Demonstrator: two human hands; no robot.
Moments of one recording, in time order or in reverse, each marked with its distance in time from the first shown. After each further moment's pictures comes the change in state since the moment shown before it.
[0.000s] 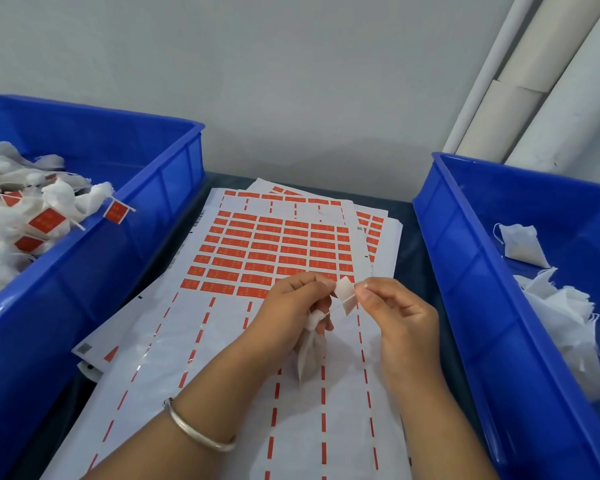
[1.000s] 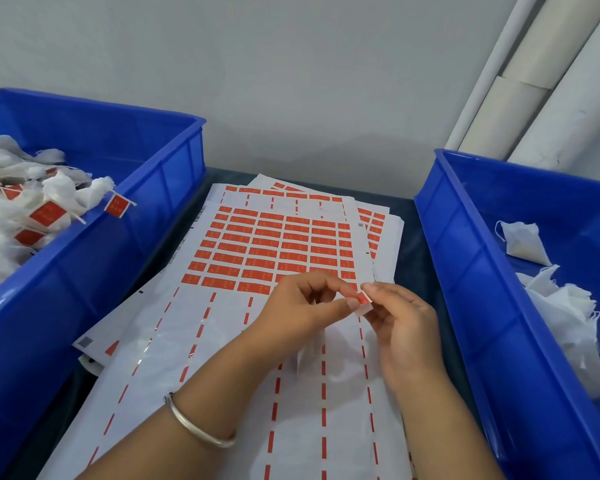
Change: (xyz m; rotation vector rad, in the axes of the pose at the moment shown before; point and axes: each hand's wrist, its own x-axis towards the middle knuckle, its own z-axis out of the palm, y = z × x) left_hand 0.000 -0.008 0.000 0.161 -0.080 0.222; right_hand 0.009 0.007 -0.003 0.149 0.047 0.257
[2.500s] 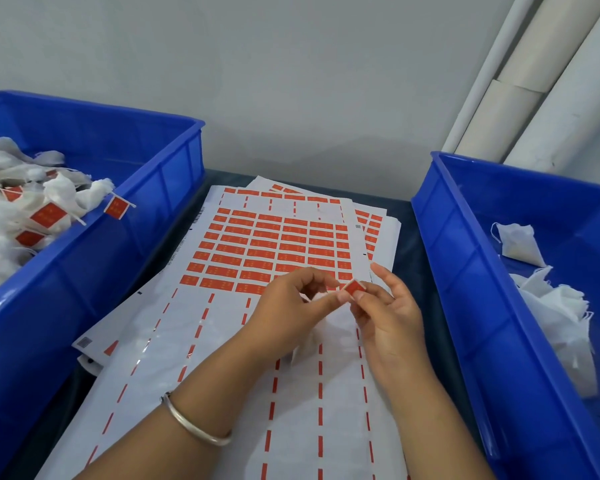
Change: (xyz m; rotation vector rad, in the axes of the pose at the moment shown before) left_hand 0.011 -0.012 -0.002 0.299 0.147 -0.005; right_hand 0.010 0.014 0.003 0.091 -0.068 -0.010
